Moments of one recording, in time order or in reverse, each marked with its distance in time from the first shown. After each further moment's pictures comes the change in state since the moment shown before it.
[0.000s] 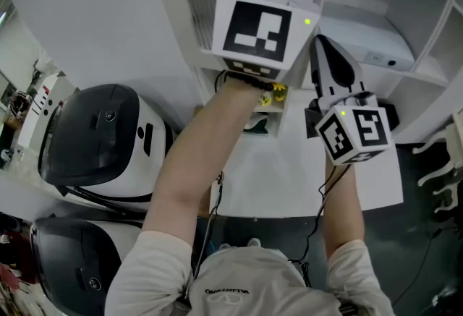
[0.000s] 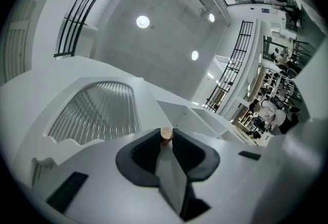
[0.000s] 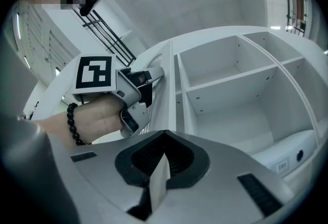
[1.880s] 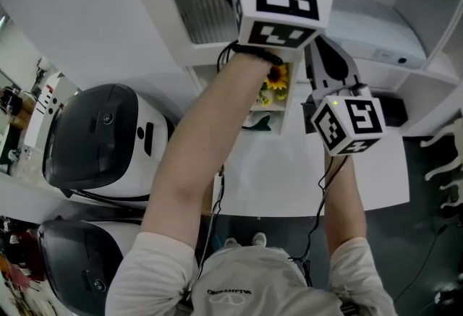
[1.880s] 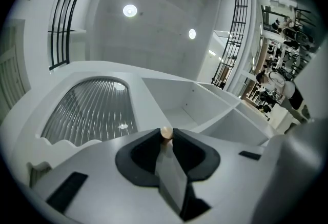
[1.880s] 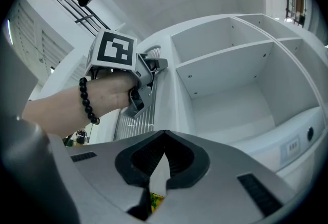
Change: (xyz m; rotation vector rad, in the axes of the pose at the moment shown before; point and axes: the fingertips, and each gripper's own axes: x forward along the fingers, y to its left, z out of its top) left arm 0.048 0.017 -0.064 0.174 0.185 0.105; right arm 0.028 -0.032 -0.058 0.046 0.087 -0.006
